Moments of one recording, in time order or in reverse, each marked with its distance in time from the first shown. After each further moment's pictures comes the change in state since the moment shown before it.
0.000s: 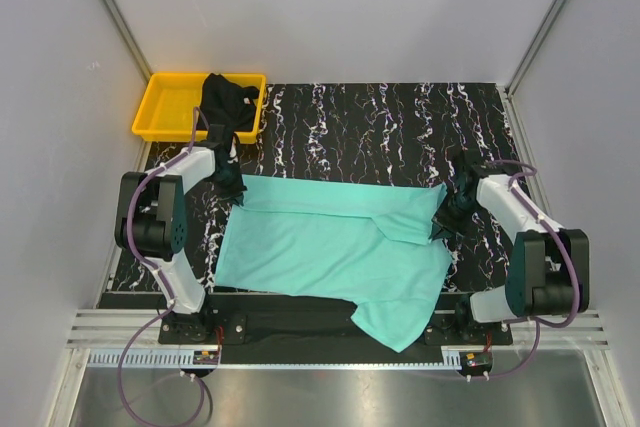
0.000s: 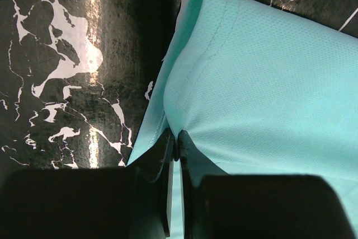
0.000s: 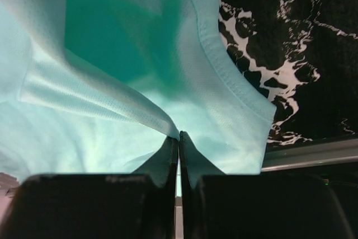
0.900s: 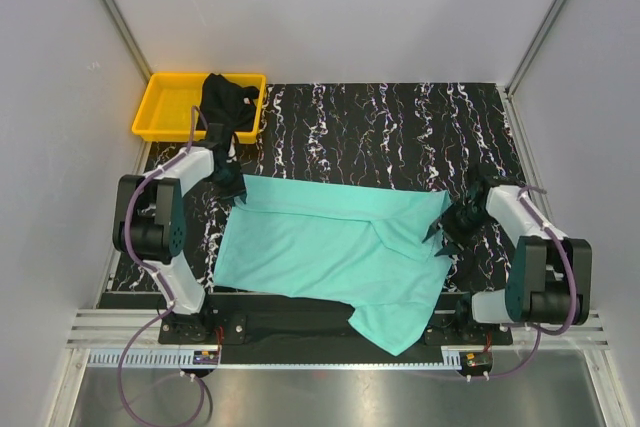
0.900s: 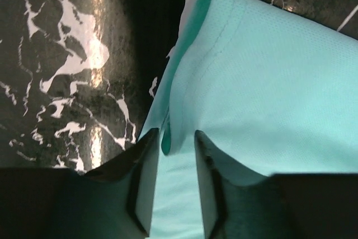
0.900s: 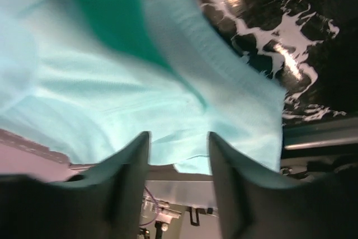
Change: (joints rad) left arm 0.000 -0.014 0.000 -0.009 -0.011 0.002; right arm -0.103 -0.043 -0.132 0.012 -0.167 0.106
